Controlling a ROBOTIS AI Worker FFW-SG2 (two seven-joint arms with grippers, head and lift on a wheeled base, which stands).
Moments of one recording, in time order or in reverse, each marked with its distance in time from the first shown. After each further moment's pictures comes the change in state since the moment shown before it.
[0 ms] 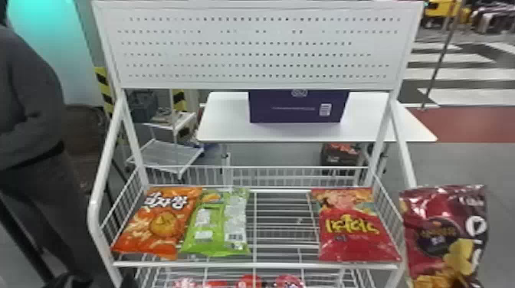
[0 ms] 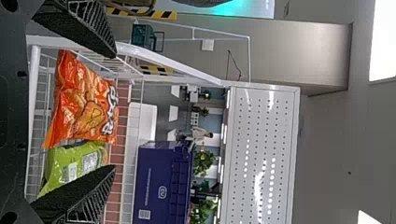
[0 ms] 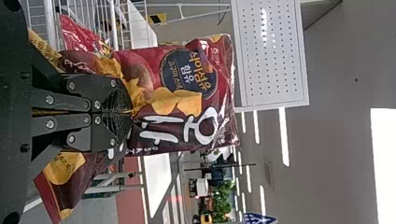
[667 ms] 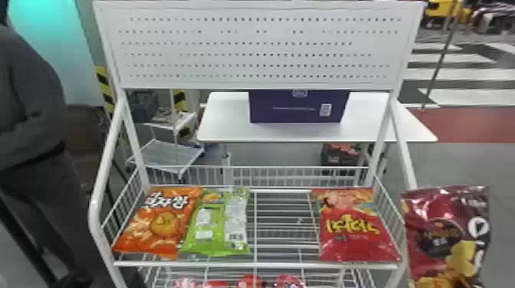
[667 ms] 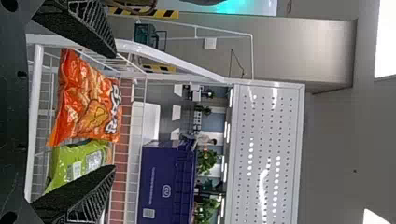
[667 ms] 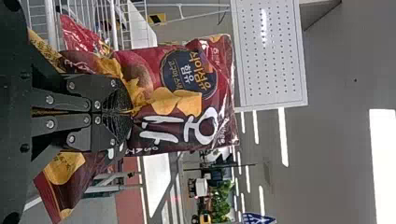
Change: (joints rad) left arm -0.032 0.000 -0.011 0.009 -0.016 0.053 -0.005; right arm 0.010 -0.003 -0.003 -0.002 -0.001 -0.007 0.000
